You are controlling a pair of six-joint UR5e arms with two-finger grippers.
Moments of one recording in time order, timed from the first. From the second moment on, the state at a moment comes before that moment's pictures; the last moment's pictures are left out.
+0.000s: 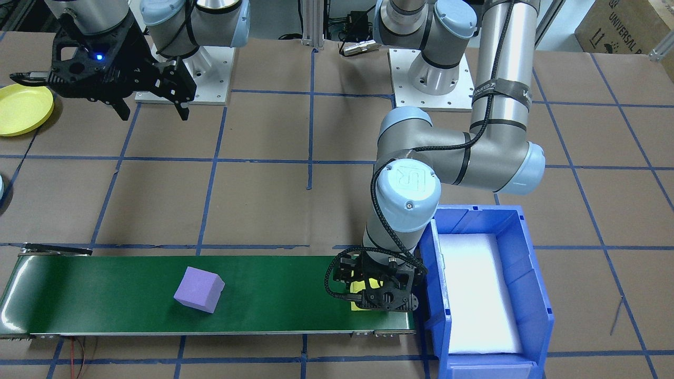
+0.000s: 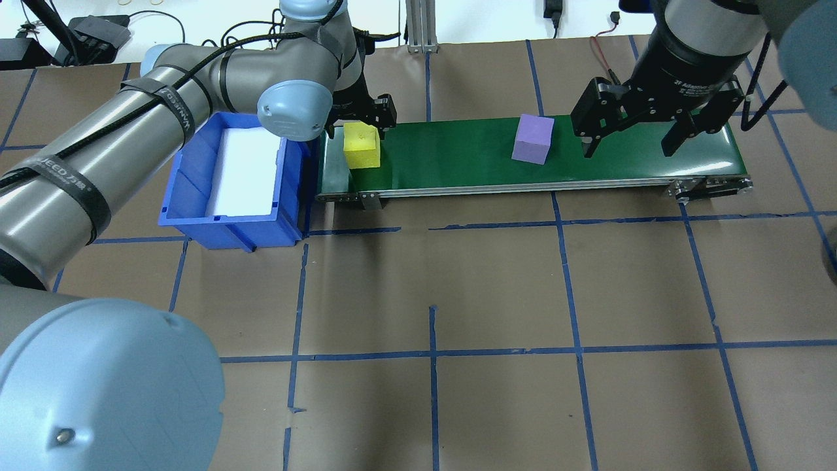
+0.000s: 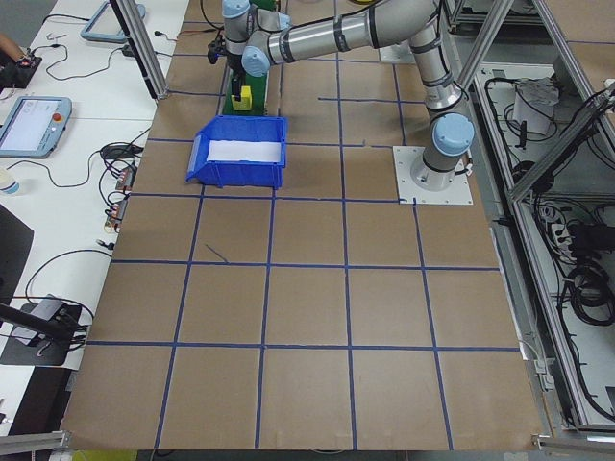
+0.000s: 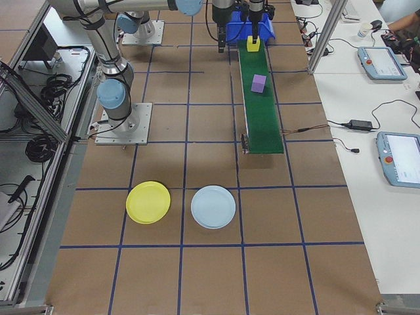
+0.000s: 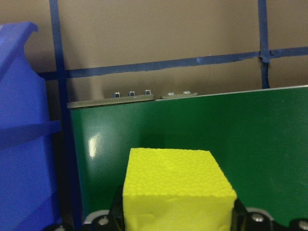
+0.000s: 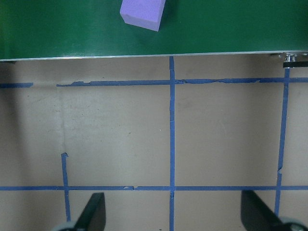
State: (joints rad) left arm -1.75 -2.12 -1.38 -1.11 1.59 -0.11; right arm 1.56 -1.62 1.57 -1.53 -1.53 0.00
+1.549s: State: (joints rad) left arm -1.67 -1.52 -1.63 -1.46 1.60 -0.07; right arm 1.20 -1.25 1.46 -1.89 -1.32 -0.17
